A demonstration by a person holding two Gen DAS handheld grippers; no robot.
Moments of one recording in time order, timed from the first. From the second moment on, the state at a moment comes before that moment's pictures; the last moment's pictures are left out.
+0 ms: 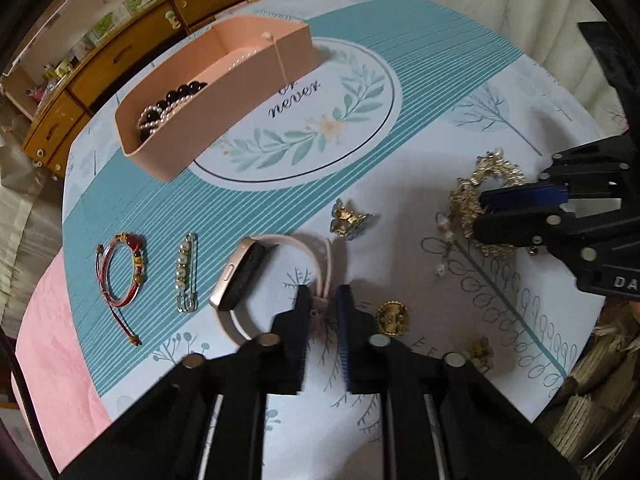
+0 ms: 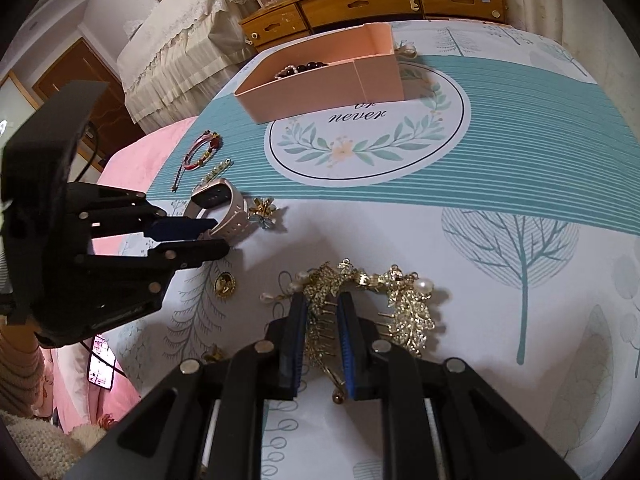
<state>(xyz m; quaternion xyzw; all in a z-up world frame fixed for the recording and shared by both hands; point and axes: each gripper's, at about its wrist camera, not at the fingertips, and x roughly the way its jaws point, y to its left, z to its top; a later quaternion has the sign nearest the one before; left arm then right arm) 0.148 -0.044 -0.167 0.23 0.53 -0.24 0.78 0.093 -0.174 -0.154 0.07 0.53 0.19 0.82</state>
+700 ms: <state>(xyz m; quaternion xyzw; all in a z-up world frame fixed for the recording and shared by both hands) 0.163 -0.009 -0.069 0.12 0.49 -0.20 0.84 0.100 -0.175 -0.079 0.09 0.45 0.22 0.86</state>
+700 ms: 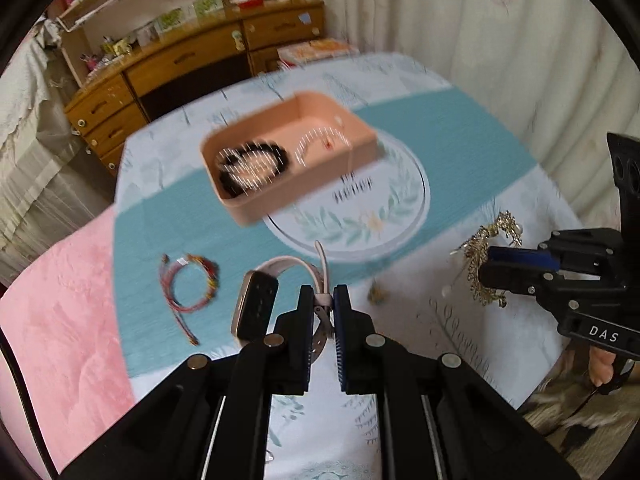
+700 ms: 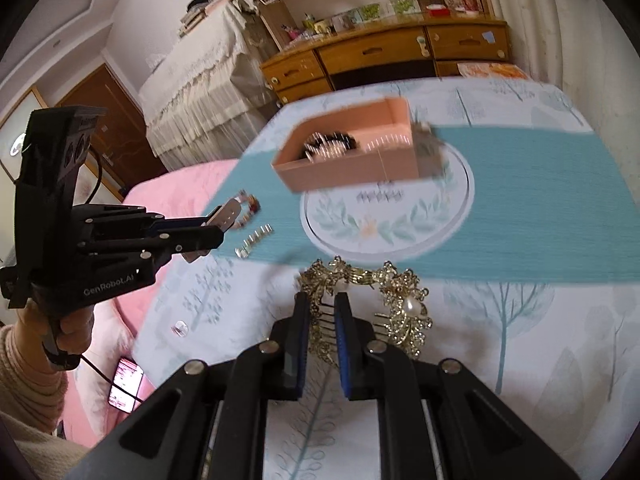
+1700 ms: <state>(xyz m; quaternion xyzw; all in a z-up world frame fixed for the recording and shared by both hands) 0.343 -0.019 -0.116 -0.01 0.53 -0.15 0.83 0.358 -0.143 -0.133 0.19 0.55 0.17 0.80</state>
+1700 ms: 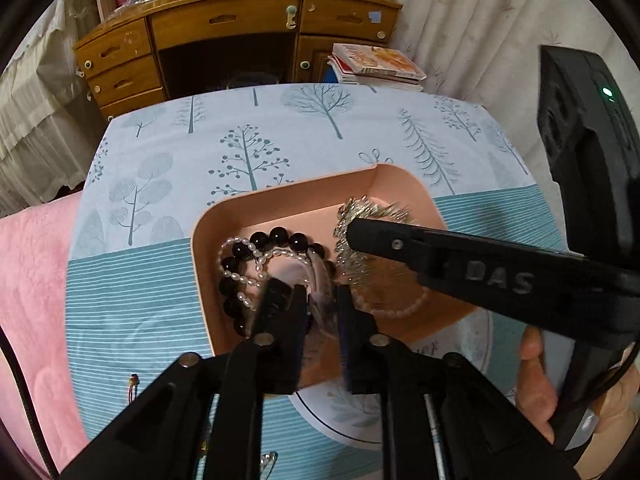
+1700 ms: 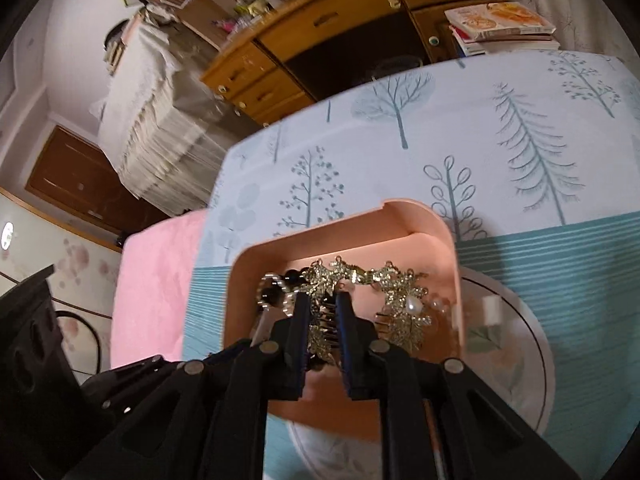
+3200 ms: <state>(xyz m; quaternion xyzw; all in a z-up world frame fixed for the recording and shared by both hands) 0.138 0.063 -0.037 0.00 0.45 -0.12 0.89 0.147 -0.138 -0.057 0.10 0.49 0.24 0.83</state>
